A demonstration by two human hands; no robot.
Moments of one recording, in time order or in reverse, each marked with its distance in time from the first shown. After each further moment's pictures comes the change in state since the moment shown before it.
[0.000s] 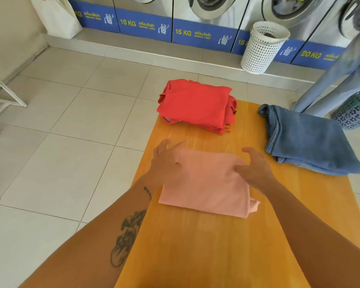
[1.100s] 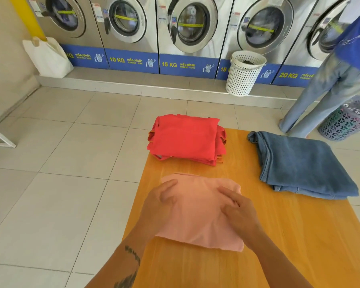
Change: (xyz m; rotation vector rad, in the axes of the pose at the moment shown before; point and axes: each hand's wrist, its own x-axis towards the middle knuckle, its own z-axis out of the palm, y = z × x) left_hand -0.002 -0.001 -0.004 -0.475 0.076 0.017; right_hand -0.027 -0.008 0.036 0.487 -0.019 -0.046
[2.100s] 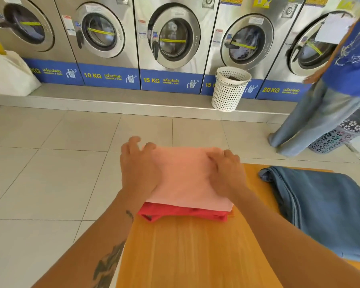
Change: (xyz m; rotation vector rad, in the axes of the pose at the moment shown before) left_hand 0.260 0.076 -0.045 0.778 0.417 0.380; right_hand 0.245 -0.127 0.034 -0.892 0.287 -0.307
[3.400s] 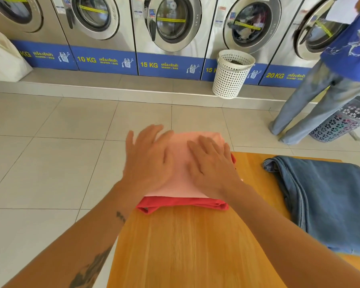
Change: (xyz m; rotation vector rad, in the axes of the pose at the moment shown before) left_hand 0.003 0.009 0.015 0.042 -0.062 0.312; right_hand -0.011 -0.021 0.011 -0.064 -0.037 -0.337
